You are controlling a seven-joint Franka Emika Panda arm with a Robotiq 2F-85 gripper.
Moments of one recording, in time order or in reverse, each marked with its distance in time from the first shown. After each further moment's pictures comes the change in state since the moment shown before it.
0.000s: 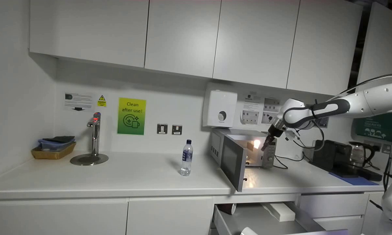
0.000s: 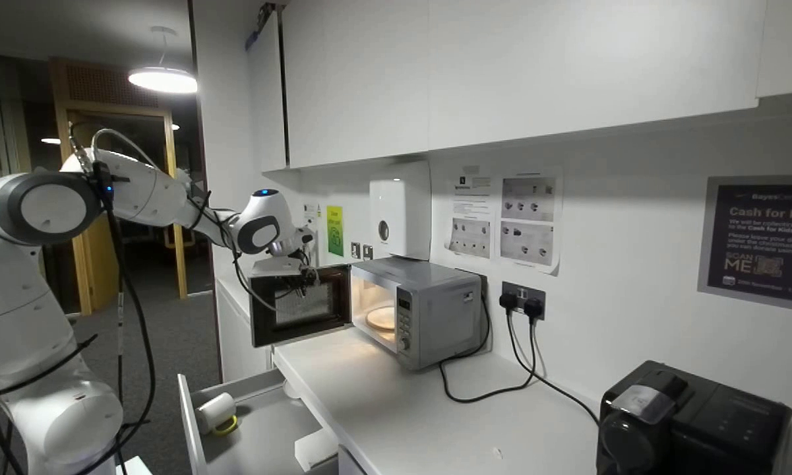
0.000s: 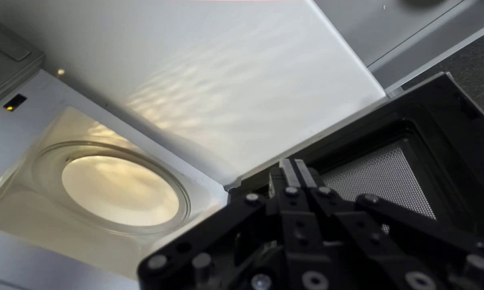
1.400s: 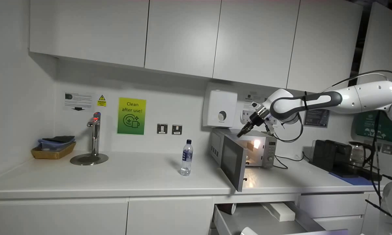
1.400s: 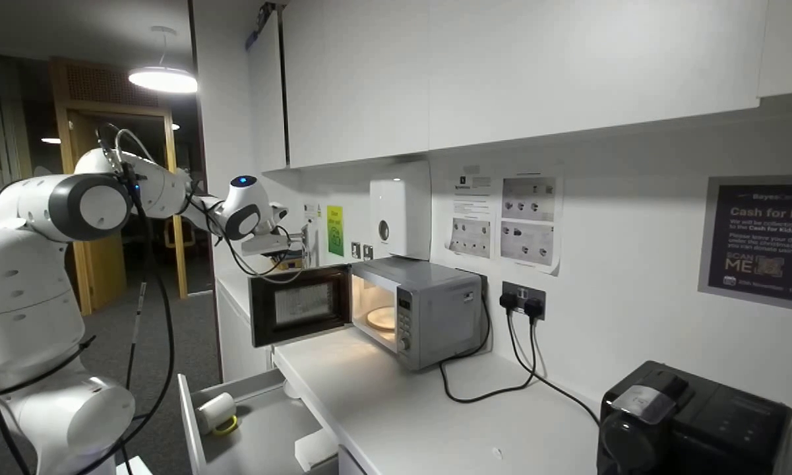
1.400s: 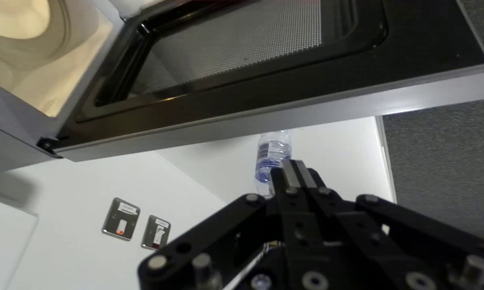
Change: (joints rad) arm 0.203 0.121 0.046 0.195 0.158 0.164 -0.197
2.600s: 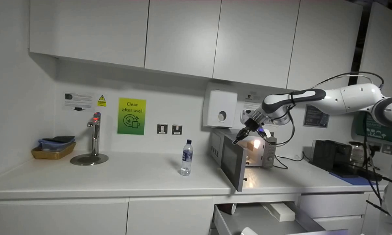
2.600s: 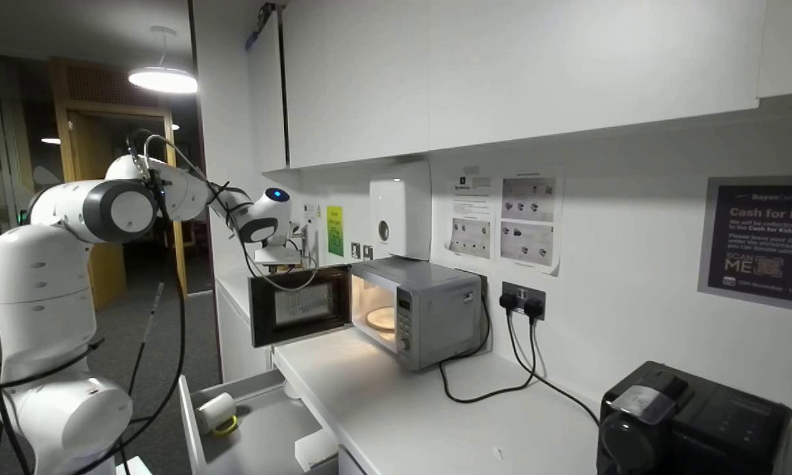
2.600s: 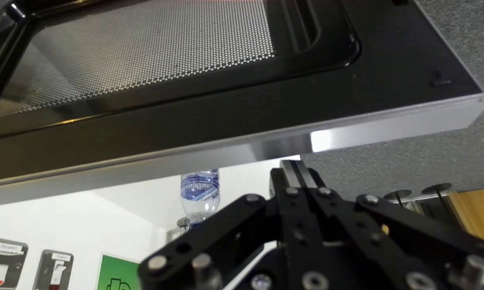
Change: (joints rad) arm -0.047 0.133 0.000 0.127 0.367 -0.246 -0.391
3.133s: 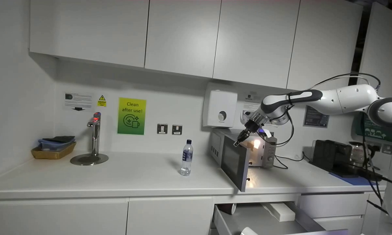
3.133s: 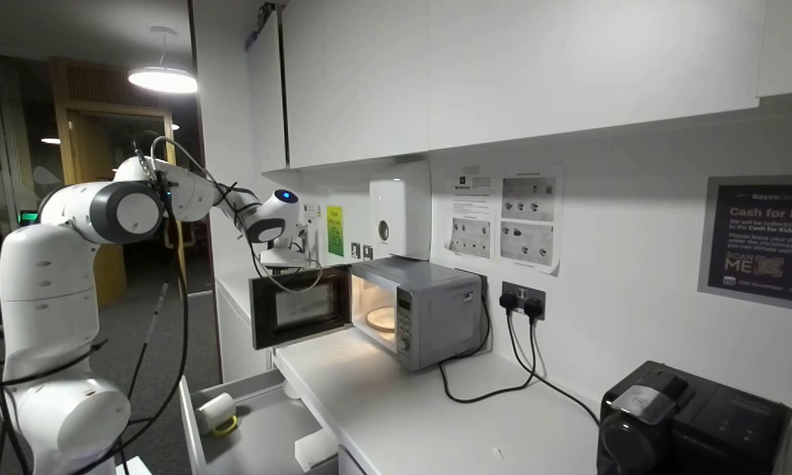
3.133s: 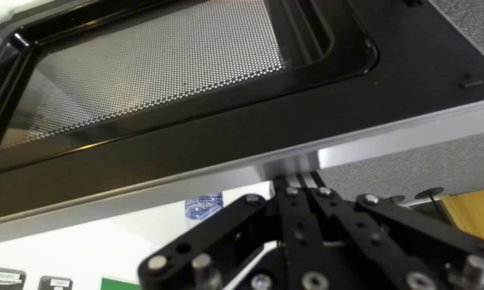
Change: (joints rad) arm -0.038 0.033 0.001 0.035 -0.014 -0.075 0.004
